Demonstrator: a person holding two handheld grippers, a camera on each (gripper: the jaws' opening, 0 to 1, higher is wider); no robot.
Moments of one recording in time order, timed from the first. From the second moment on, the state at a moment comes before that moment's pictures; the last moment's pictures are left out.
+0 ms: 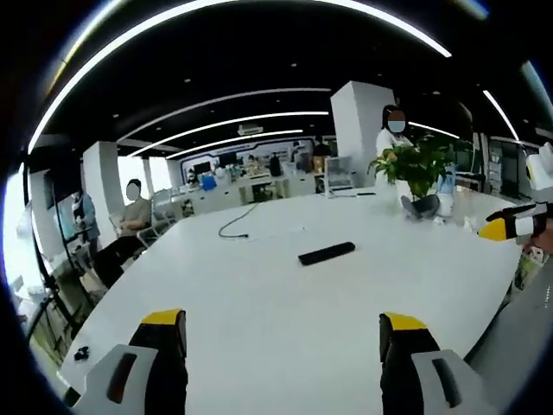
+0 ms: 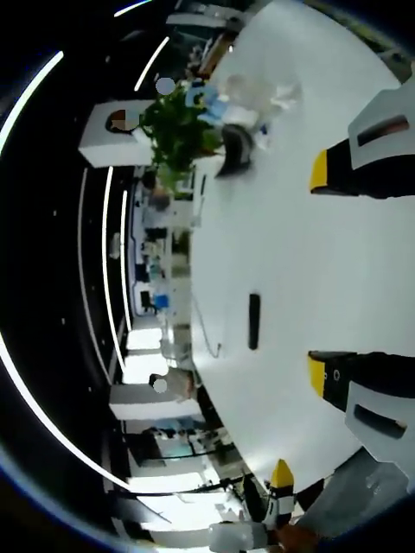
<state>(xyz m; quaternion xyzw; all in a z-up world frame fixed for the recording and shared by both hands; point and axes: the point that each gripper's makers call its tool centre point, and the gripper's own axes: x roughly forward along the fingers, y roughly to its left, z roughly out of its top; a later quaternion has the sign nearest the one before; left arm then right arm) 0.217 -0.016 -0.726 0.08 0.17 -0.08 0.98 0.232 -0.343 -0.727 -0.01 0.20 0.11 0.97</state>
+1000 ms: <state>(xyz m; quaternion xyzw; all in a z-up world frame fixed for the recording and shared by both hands) 0.218 -0.030 -0.747 0.10 0.22 -0.09 0.97 0.232 -0.350 -0.746 -0.07 0.24 0.11 0.96</state>
